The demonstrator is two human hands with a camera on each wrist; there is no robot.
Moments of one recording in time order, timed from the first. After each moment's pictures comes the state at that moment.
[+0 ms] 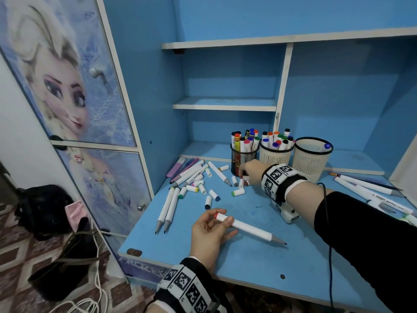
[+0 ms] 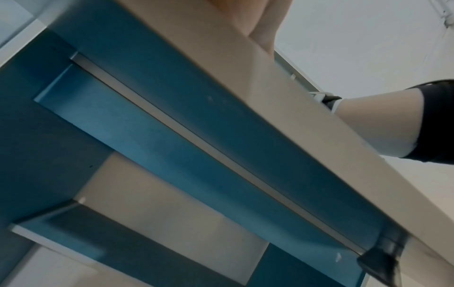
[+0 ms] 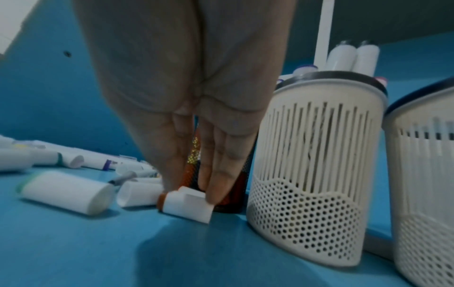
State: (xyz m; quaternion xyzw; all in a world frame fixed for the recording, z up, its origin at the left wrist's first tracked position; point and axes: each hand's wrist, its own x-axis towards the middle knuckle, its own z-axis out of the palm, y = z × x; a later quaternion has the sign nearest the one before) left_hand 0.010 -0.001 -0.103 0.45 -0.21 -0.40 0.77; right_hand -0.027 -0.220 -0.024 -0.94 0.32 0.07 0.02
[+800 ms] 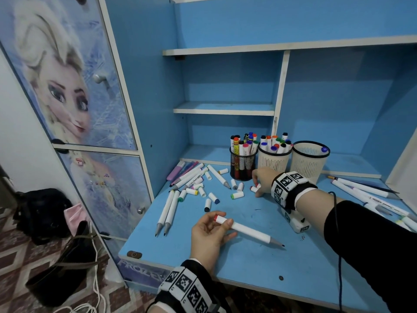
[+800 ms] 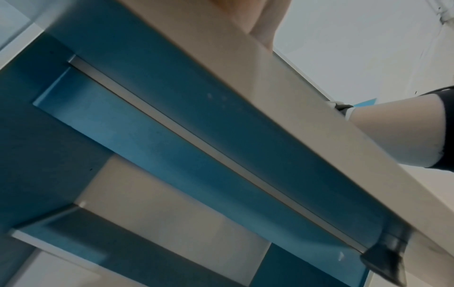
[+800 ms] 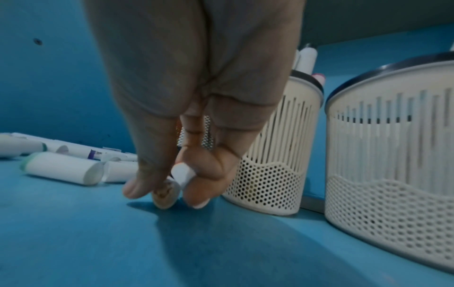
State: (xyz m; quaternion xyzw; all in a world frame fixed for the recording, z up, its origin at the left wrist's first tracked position) left_hand 0.008 0.001 -0.099 0.46 -0.21 -0.38 0.77; right_hand -0.056 -0.226 -0.032 -0.92 0.38 0.06 0.05
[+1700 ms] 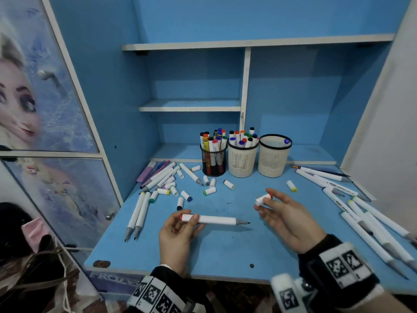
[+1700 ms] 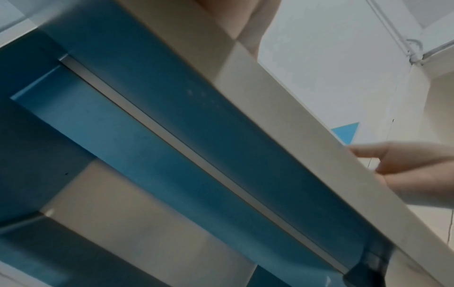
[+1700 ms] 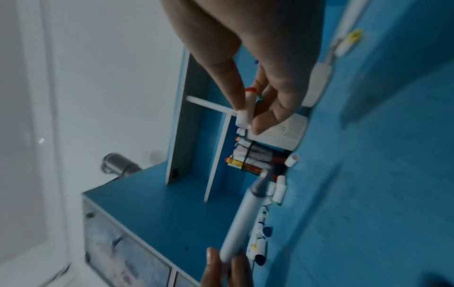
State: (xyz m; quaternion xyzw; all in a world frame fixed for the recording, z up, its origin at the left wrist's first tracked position) left_hand 0.007 0.001 -0.107 0.43 -0.18 -0.34 0.82; right_hand -0.178 -0.102 -0.046 -0.34 0.37 -0.45 0.74
